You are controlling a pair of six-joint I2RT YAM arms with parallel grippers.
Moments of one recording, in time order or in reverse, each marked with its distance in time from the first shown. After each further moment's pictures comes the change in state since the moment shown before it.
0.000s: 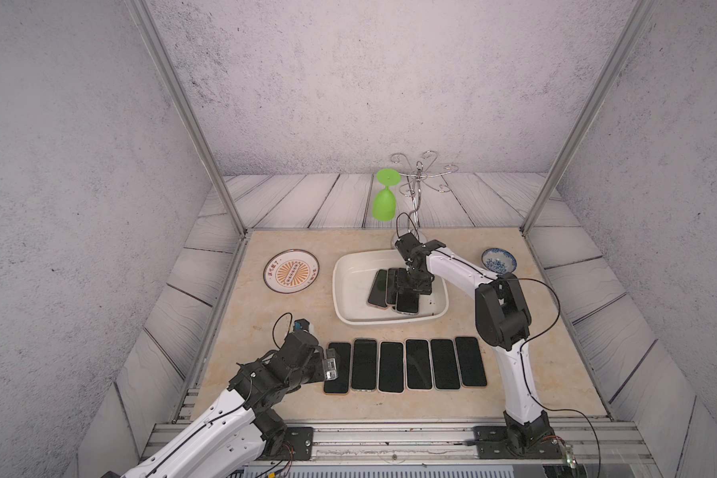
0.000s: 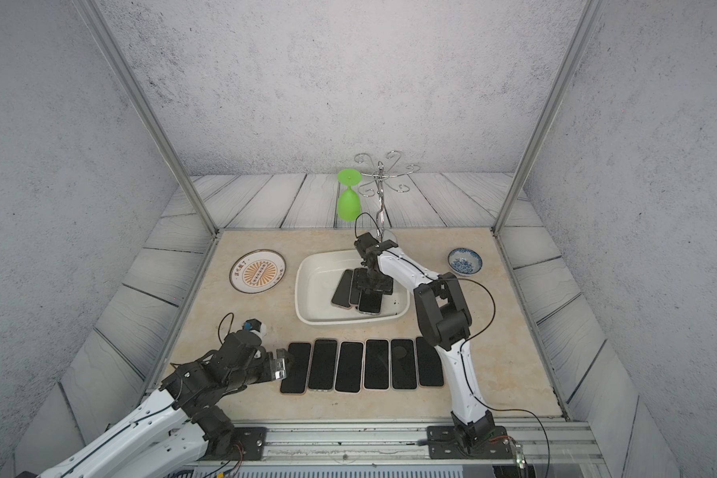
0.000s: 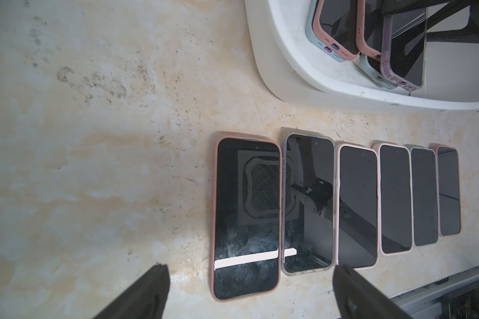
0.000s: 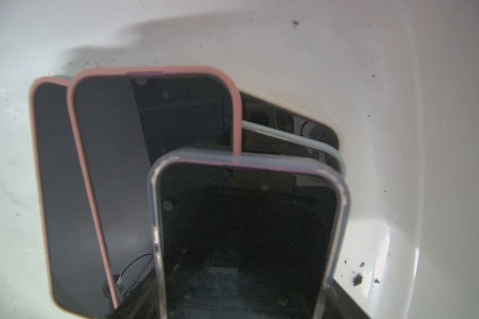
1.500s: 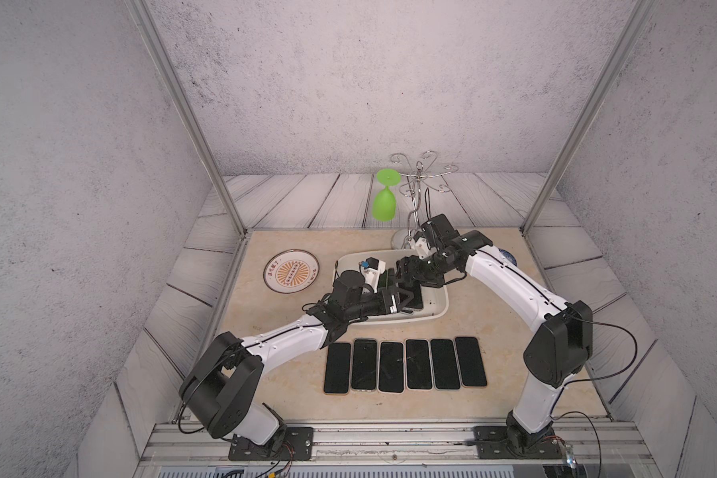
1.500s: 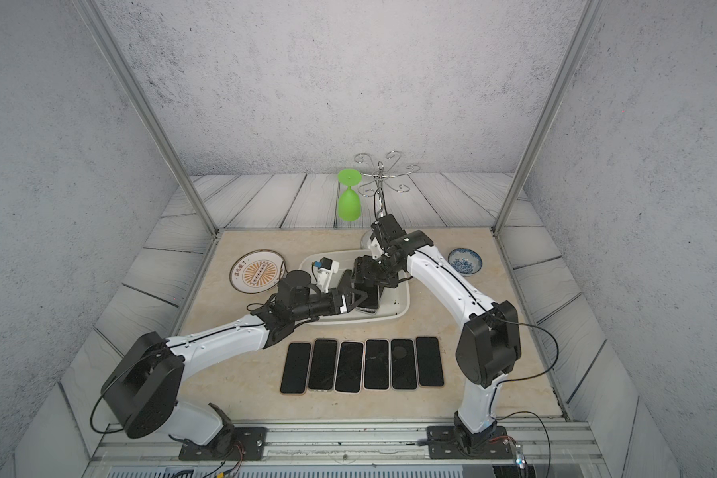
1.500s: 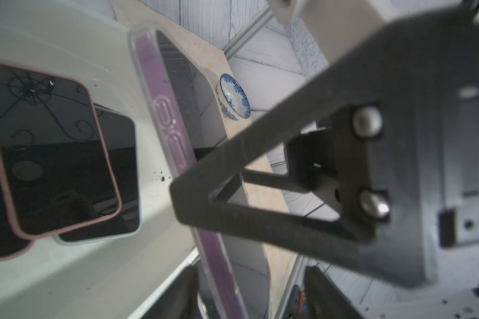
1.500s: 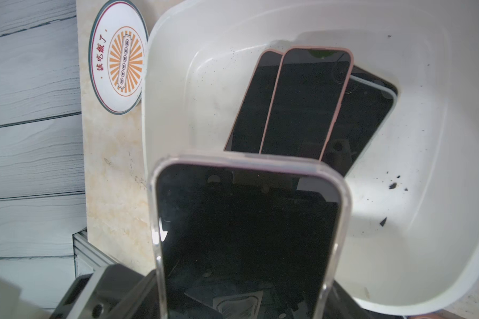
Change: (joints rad) left arm -0.005 0.859 0.352 1.130 0.511 -0.079; right arm -0.006 -0.435 -0.154 -0.032 -0.353 -0.103
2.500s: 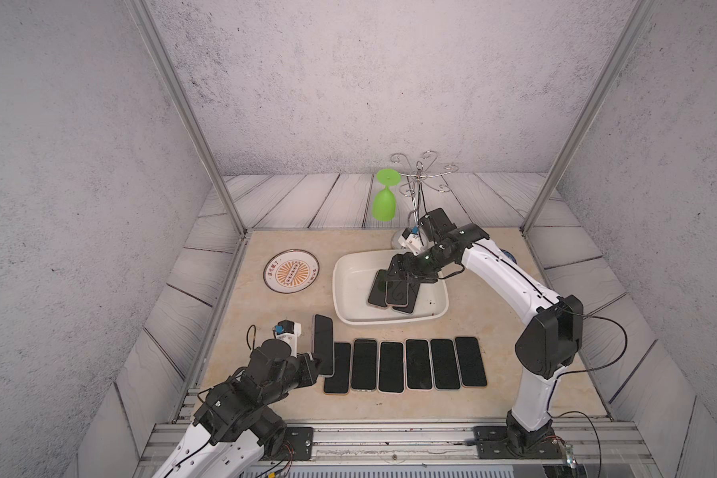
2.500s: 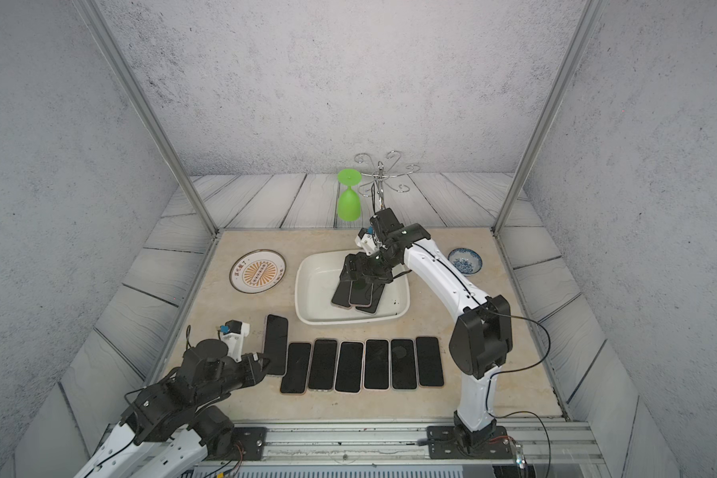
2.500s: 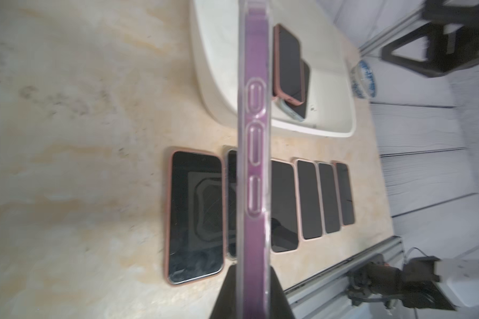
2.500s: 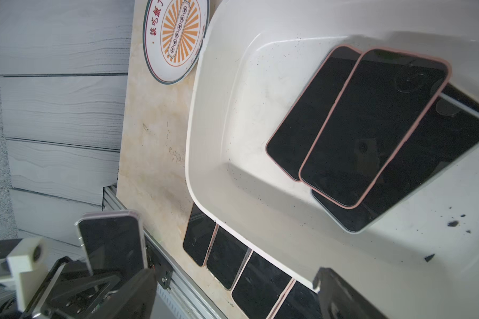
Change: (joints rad) left arm 0.054 -1.106 -0.309 -1.239 -0.403 0.014; right arm -0.007 0.073 0.120 -0.064 -0.180 -0.169
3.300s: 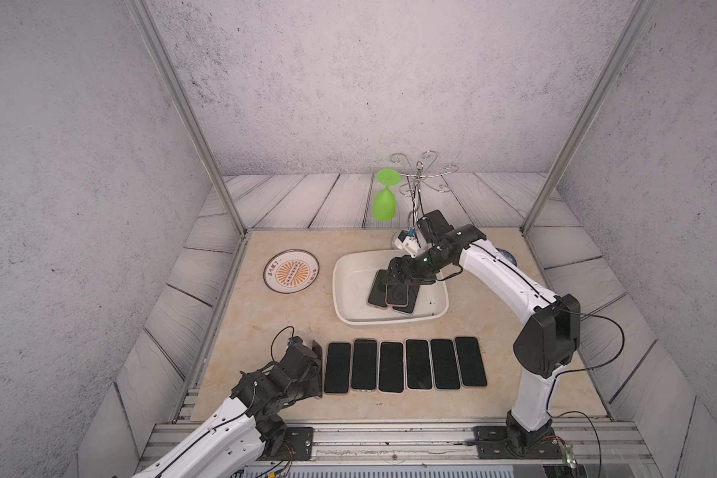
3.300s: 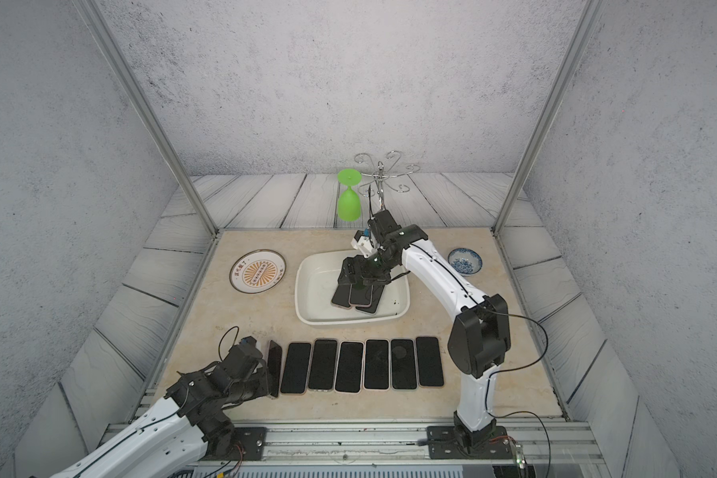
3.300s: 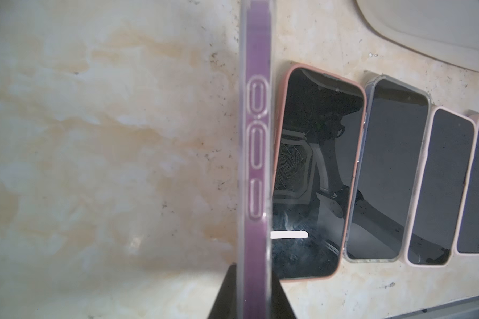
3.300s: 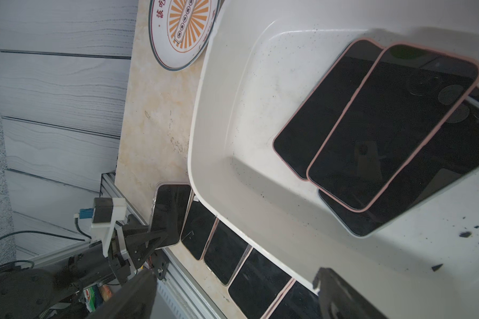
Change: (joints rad) left arm -0.040 0.175 -0.192 0.038 -0.100 -0.026; right arm 0.005 0.014 -0.010 -0.004 -0.021 -0.053
